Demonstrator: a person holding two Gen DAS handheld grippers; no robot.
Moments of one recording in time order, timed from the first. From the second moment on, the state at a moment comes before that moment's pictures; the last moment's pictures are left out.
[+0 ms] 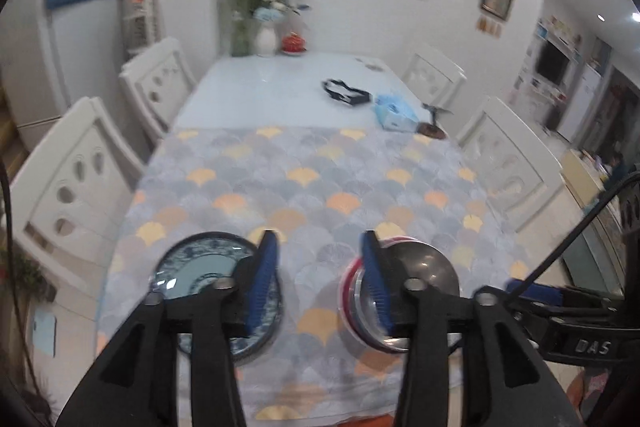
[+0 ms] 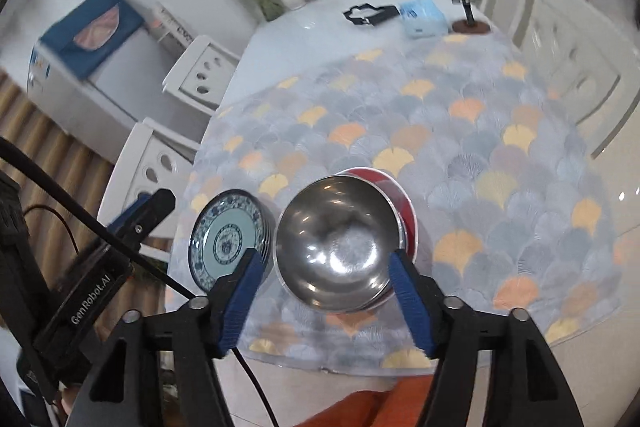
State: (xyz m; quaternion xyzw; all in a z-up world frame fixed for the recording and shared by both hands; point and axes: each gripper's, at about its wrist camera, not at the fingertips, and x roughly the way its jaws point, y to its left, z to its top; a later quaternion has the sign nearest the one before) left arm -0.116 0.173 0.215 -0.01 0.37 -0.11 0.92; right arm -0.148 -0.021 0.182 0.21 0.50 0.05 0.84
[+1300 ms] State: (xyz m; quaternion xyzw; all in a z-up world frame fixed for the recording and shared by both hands) left arm -0.067 0.145 0.175 -0.08 0.47 -0.18 0.86; right arm -0.123 -0.056 0.191 0.18 0.52 0.02 0.84
